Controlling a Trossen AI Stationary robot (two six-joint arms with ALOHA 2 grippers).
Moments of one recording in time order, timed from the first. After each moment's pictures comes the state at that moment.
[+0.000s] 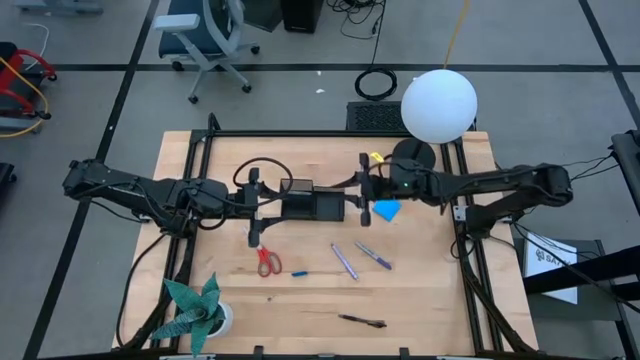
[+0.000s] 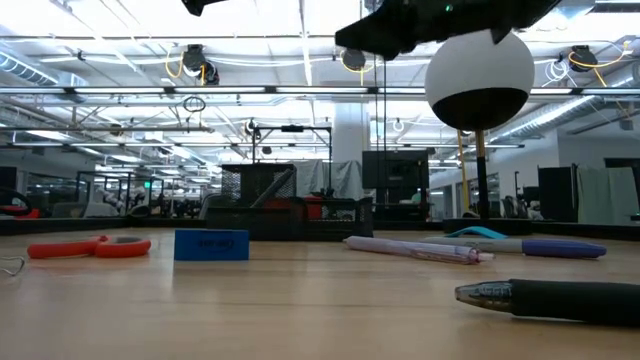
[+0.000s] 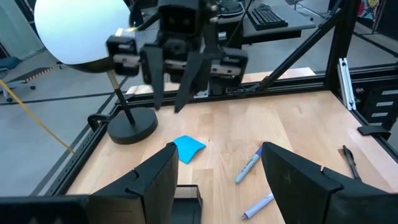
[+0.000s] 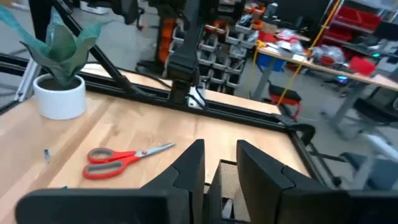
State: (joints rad) left arm -0.20 1.02 0.85 -0.09 -0.25 0.07; right arm -0.09 1.31 0.81 0.33 -0.05 -0.25
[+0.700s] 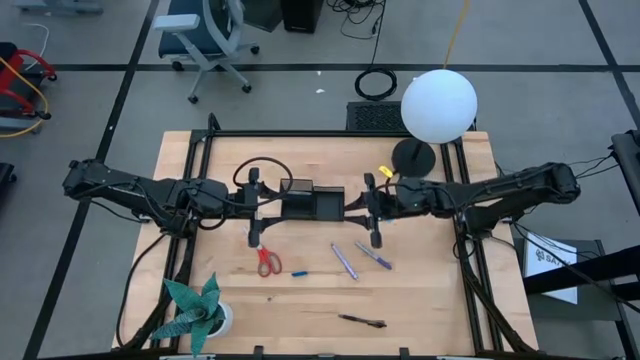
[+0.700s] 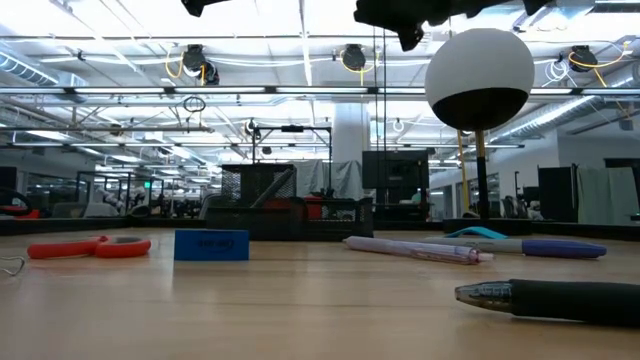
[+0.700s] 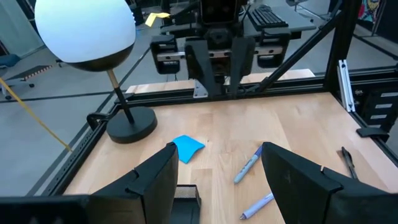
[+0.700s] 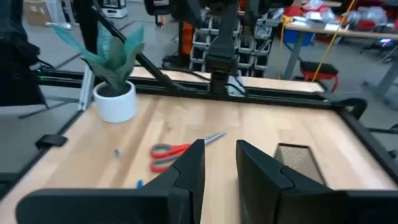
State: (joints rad) left arm -0.20 1.02 0.85 -0.09 -0.25 0.05; right arm 0.09 1.24 0.82 0.18 0.02 -0.03
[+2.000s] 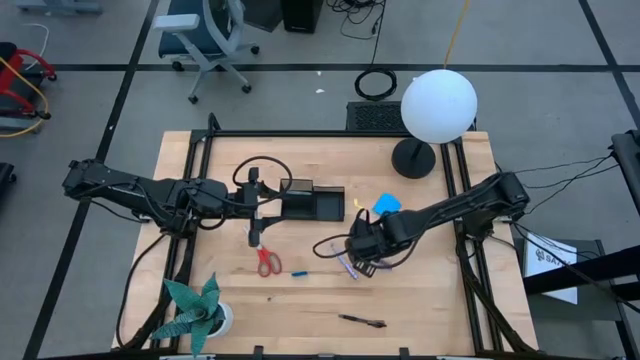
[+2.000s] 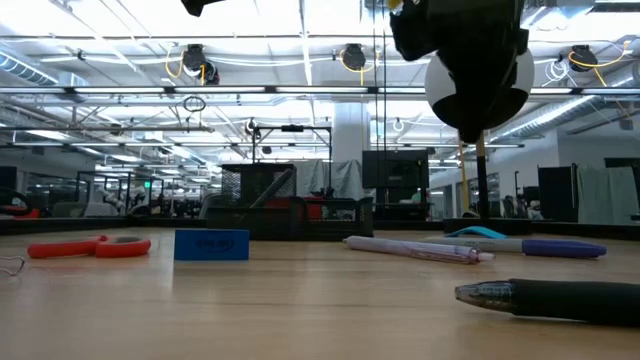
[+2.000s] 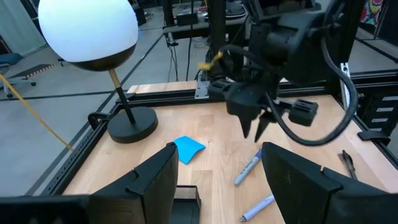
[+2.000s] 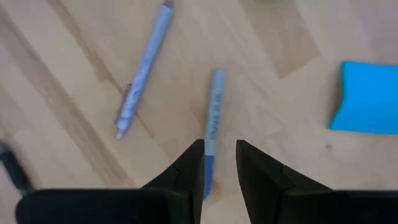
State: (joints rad) left arm -0.20 1.02 0.85 -0.08 -0.26 0.04; right arm 0.30 1.73 1.37 -1.10 0.15 0.85
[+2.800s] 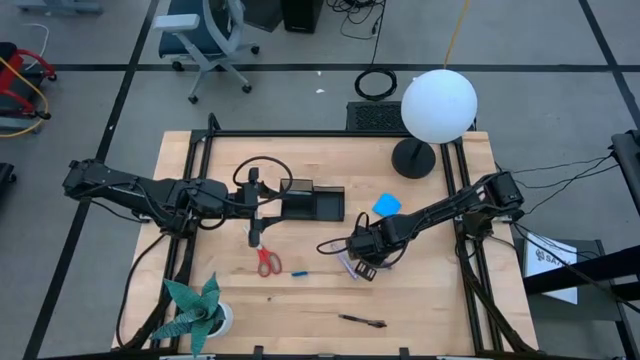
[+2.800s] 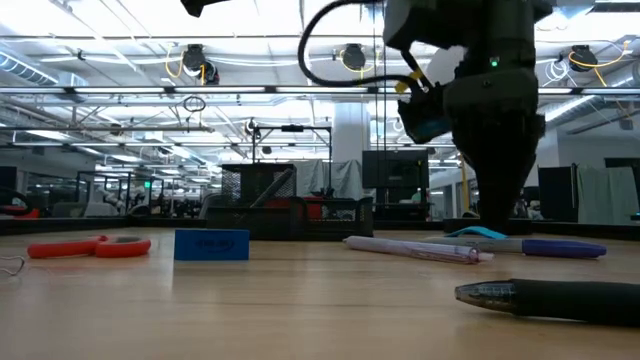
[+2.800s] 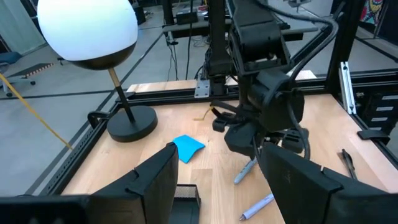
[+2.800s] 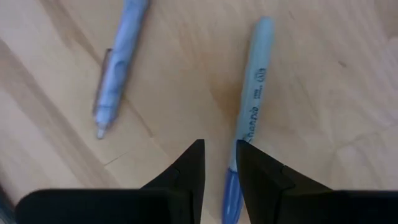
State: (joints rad) left arm -0.20 1.02 0.85 -0.09 -0.26 0.04; right arm 0.25 1.77 1.08 -0.76 -0.05 0.83
